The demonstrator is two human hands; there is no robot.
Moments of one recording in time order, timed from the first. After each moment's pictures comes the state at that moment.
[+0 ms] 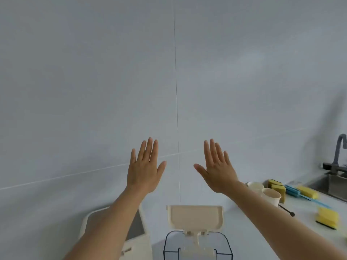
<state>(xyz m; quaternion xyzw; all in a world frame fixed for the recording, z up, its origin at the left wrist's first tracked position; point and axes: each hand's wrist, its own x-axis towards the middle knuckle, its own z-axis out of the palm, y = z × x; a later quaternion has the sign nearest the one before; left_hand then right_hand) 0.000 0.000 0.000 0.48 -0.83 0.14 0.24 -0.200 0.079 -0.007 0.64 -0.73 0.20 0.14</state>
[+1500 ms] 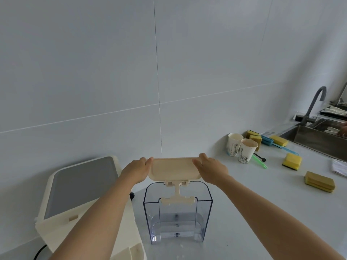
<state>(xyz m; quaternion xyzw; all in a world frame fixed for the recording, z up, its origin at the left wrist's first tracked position) -0.037 -0.046 -0.144 0.55 -0.80 -0.21 0.09 -0.224 0.077 -0.121 0.54 -0.83 0.08 -0.08</state>
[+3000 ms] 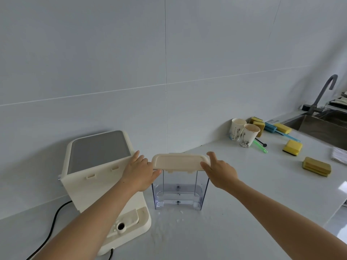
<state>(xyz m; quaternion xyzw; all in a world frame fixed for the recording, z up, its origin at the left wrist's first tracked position) 0.006 0.049 -0.162 0.44 -0.89 0.09 -0.09 -0.209 0.144 -0.168 0.55 -0.82 0.13 -0.08</state>
